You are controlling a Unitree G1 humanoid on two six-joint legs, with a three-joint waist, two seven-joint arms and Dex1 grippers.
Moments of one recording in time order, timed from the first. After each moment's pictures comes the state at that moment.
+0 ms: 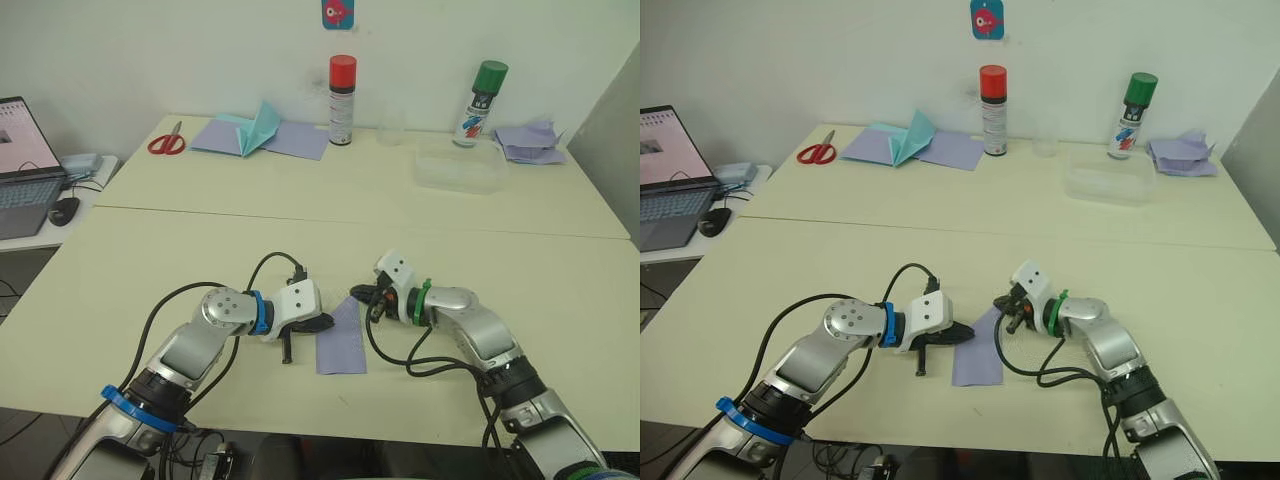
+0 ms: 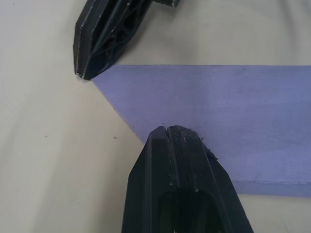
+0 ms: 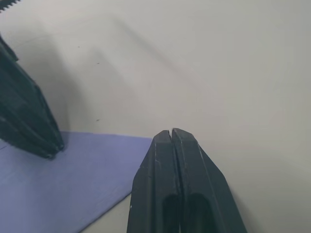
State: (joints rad) left arm -0.35 0.64 -0.39 -0.04 -0.08 0.27 -1.03; right arm -0.45 -0.30 0.29 0.14 0.17 0.49 0.70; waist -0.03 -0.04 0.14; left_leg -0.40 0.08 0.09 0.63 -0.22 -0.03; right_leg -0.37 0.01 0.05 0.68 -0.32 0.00
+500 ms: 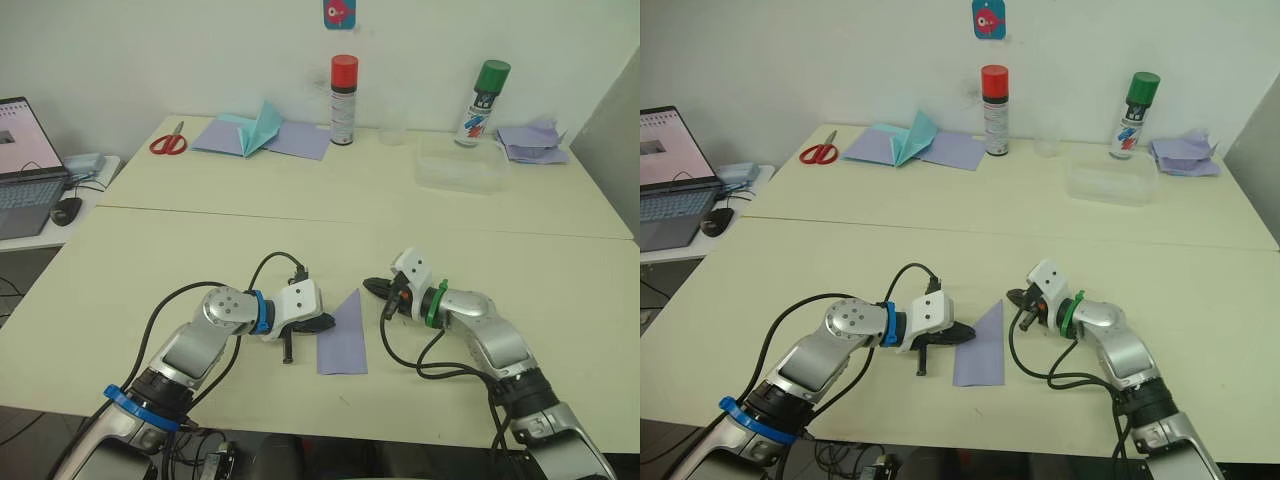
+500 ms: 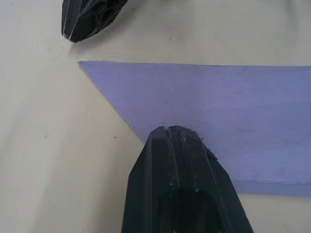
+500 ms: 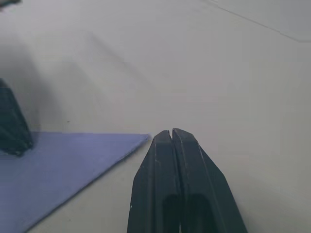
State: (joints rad) left arm -0.36 0.62 -0.39 -0.03 -0.07 0.28 -1.04; right arm -0.36 -0.35 0.23 0.02 0.19 0.36 0.76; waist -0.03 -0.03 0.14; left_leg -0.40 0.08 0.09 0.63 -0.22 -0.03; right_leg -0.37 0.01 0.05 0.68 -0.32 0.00
